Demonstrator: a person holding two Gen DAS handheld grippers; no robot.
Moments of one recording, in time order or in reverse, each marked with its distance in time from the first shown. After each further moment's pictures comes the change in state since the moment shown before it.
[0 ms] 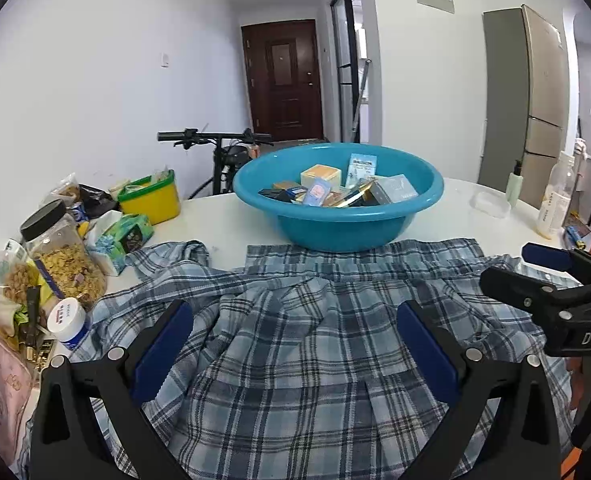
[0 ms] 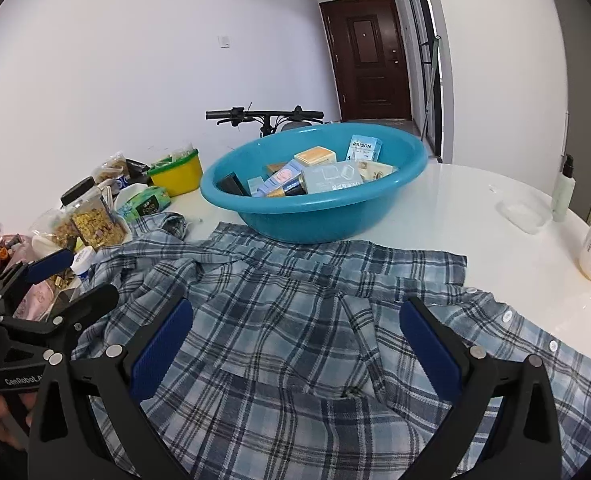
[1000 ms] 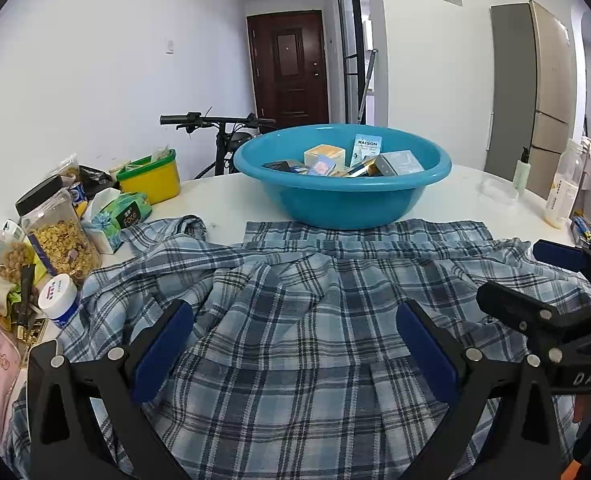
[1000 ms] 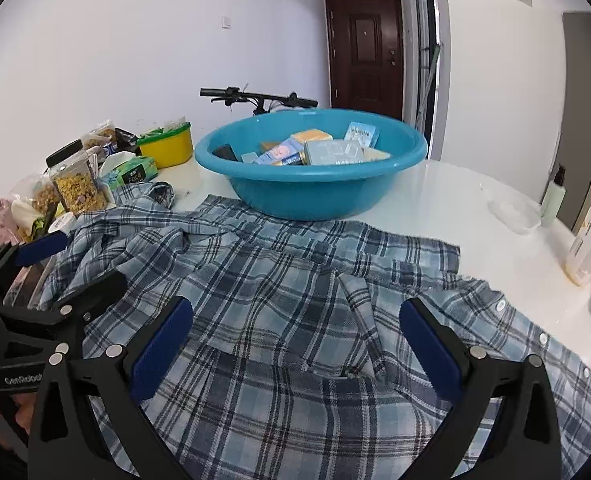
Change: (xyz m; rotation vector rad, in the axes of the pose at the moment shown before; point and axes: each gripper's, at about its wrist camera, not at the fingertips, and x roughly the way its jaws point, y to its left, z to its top) left arm 0.017 -0.003 -0.022 -0.021 0.035 0.000; right arm 0.007 0.020 -0.023 -0.101 0.033 -0.099
